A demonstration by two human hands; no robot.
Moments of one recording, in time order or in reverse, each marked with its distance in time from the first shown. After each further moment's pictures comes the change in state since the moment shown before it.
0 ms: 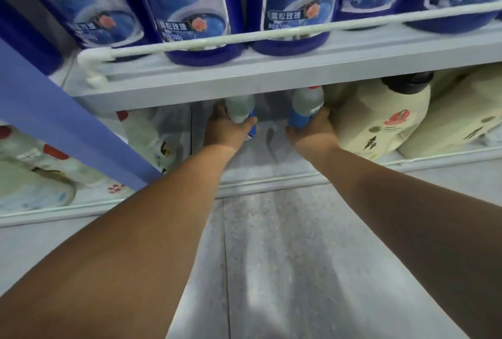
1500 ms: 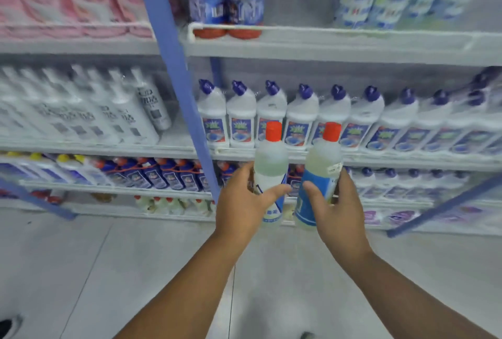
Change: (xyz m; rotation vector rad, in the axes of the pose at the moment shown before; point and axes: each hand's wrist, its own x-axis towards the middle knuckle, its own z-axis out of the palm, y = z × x) left_hand -0.505 0.524 -0.428 -0.238 0.103 0.183; right_hand -0.510 -0.391 -0.563 0.361 0.065 -0.410
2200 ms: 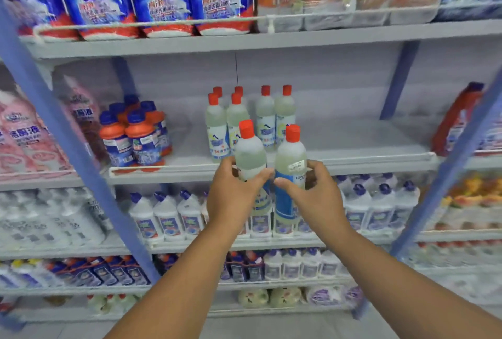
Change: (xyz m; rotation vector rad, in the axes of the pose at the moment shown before) left_hand 0.011 0.343 0.154 0.057 0.226 0.120; right_hand 0.142 -0.130 -0.297 0.047 0.057 -0.141
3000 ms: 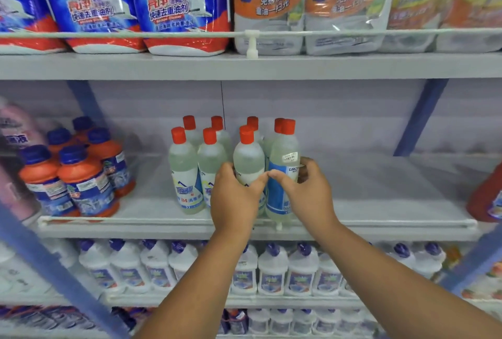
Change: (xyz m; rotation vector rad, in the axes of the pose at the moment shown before) left_hand 0.149 0.024 0.121 0.032 0.174 0.052; right_hand 0.208 0.034 0.022 0.041 0.018 -0.026
